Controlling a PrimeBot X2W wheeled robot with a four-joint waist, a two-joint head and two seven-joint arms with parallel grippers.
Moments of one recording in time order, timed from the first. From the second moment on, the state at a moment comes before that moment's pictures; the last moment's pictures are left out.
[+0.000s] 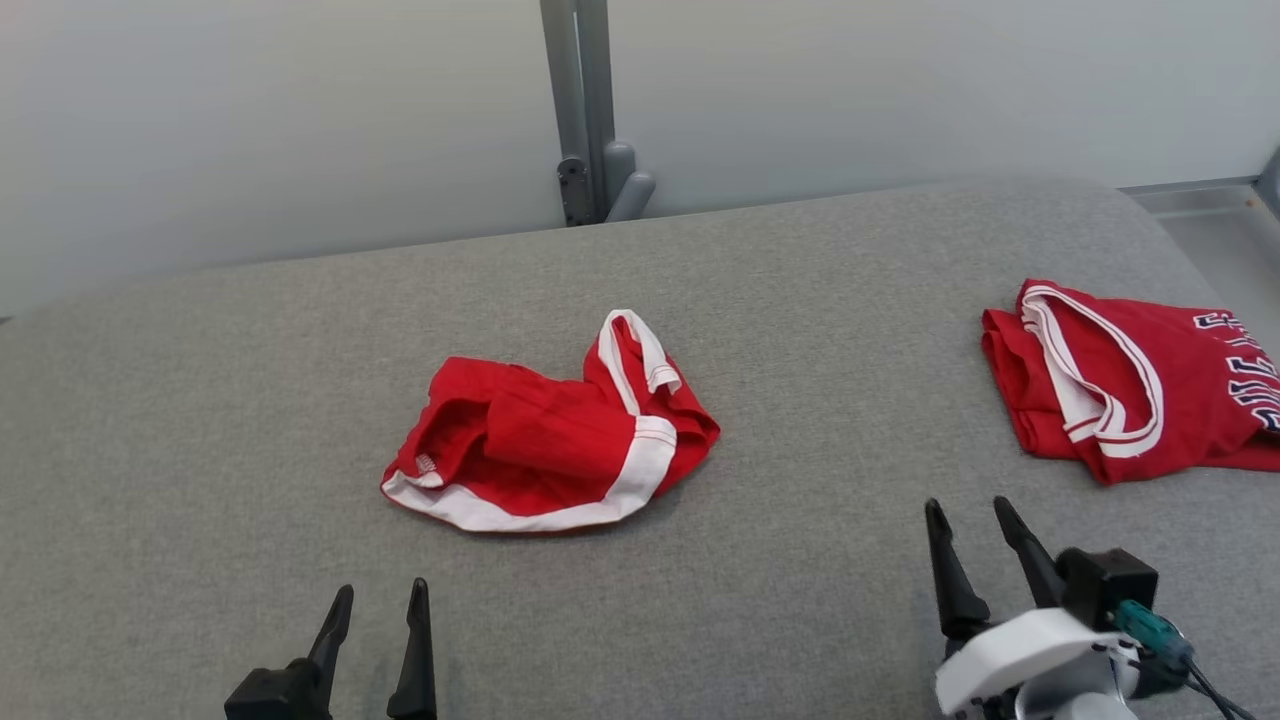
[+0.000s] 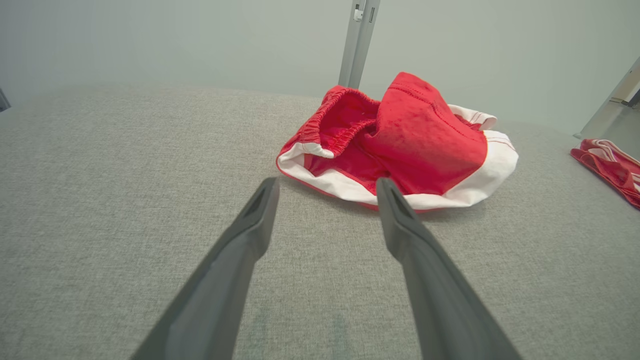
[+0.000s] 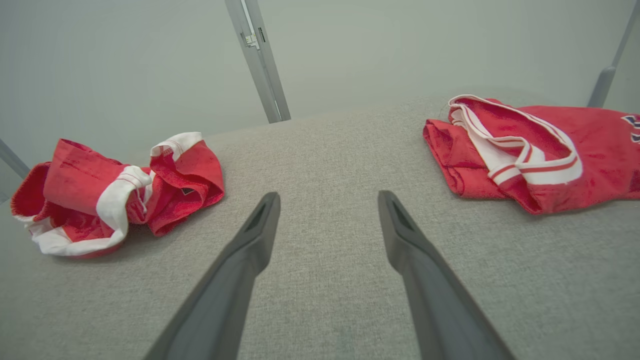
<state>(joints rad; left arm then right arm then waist) 0.09 0.05 -0.09 0.28 -0.27 -0.09 -0.26 -0.04 -0.05 0.06 0.35 0.24 0.13 -0.26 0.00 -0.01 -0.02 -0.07</state>
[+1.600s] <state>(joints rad) -0.03 0.05 -0.23 0.26 -0.32 -0.08 -0.26 -0.61 -0.14 0.19 0.84 0.18 0.13 -0.26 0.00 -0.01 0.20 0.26</state>
